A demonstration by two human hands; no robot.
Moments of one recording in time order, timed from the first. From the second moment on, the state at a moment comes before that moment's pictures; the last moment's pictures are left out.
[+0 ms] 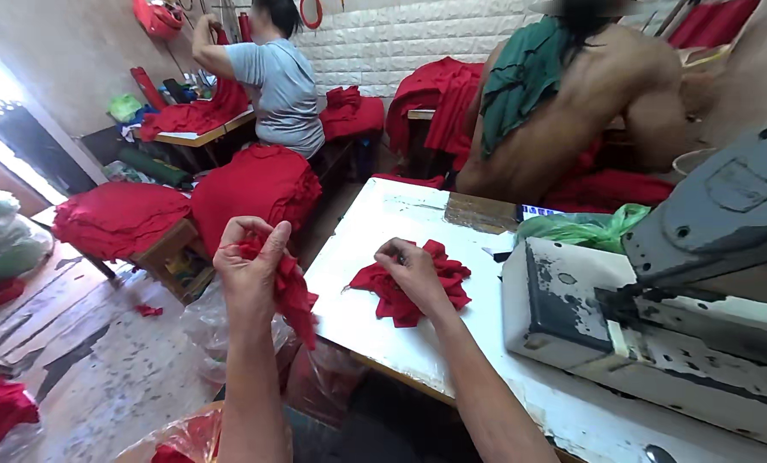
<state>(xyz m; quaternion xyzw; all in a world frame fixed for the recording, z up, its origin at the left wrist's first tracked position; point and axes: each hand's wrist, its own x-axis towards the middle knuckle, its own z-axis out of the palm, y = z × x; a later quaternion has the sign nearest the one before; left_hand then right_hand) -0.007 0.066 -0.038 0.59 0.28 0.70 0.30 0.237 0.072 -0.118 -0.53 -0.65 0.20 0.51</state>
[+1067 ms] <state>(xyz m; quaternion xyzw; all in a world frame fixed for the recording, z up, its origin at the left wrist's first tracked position) 0.064 0.100 -0.044 0.75 0.22 0.59 0.22 0.265 0.059 -0.081 -0.68 -0.62 0.15 0.35</state>
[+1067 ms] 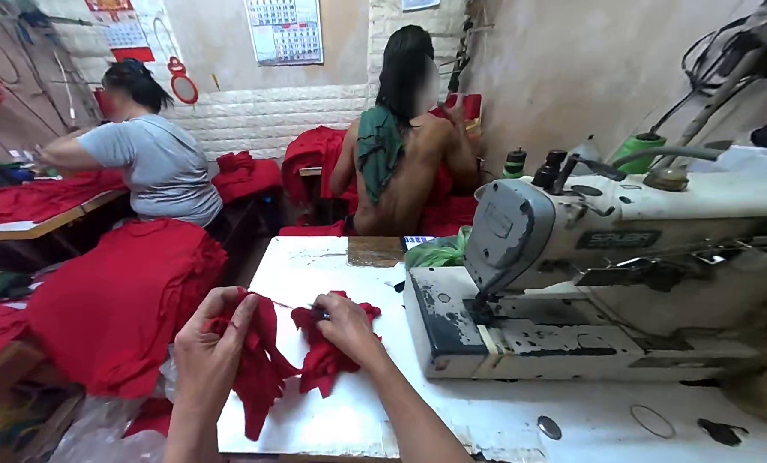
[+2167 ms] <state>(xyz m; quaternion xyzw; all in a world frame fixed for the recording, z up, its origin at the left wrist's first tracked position) 0.022 0.097 -0.151 0.60 0.37 0.59 0.39 0.240 0.073 -0.106 -0.73 -0.59 0.18 0.29</state>
